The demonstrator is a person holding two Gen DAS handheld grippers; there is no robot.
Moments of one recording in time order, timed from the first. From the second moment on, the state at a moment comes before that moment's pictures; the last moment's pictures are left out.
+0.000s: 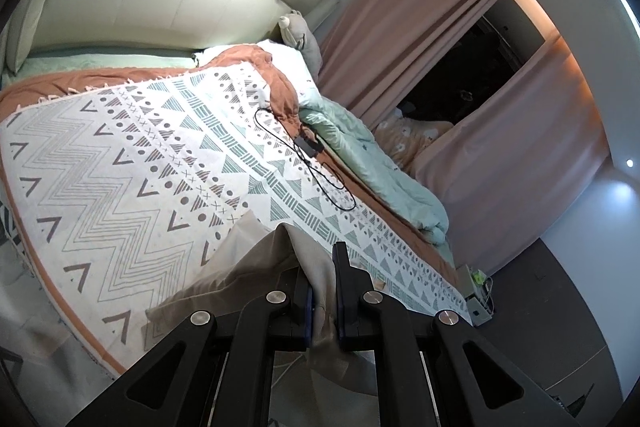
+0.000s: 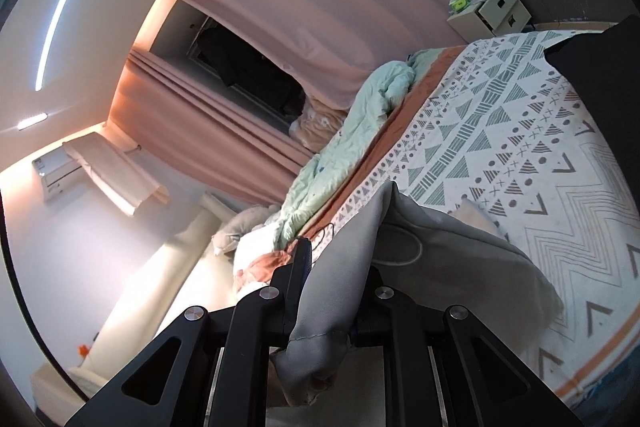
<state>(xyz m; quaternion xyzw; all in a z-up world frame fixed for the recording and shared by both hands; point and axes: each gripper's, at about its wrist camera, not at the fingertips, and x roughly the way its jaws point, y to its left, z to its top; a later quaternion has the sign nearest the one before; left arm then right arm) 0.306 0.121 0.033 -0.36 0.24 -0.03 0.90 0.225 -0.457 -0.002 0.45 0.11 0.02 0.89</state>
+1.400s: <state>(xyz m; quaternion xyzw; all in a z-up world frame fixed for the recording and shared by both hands) 0.543 0.080 -0.092 -0.32 0.37 0.03 0.87 0.441 -0.478 -0.120 0.42 0.24 -0.12 0.87</state>
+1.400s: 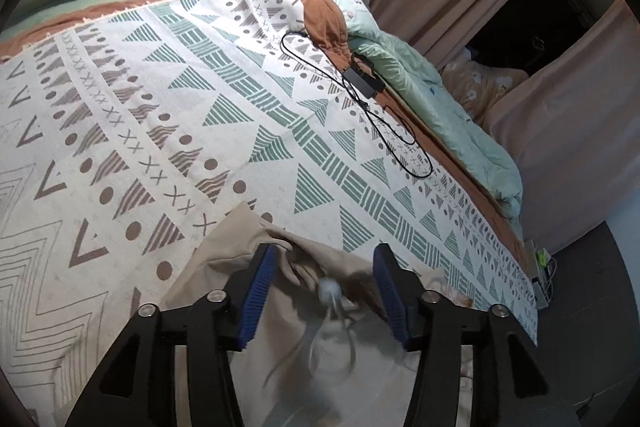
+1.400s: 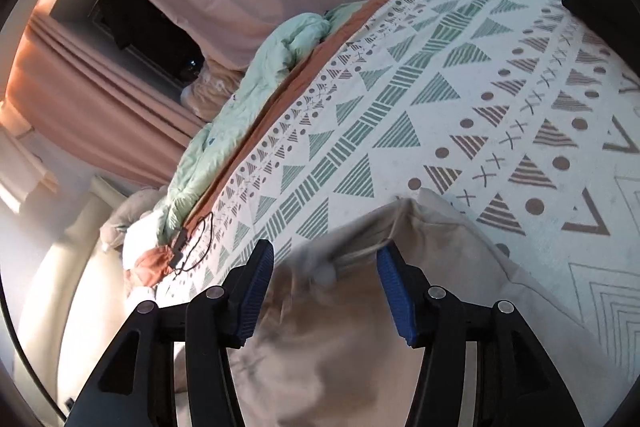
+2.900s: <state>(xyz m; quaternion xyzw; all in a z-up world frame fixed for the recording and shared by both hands) 0.466 0.145 -0.167 -0.32 0.44 0.10 0.83 0.575 -0.216 -0.195 0.06 0.51 -0.01 0.86</state>
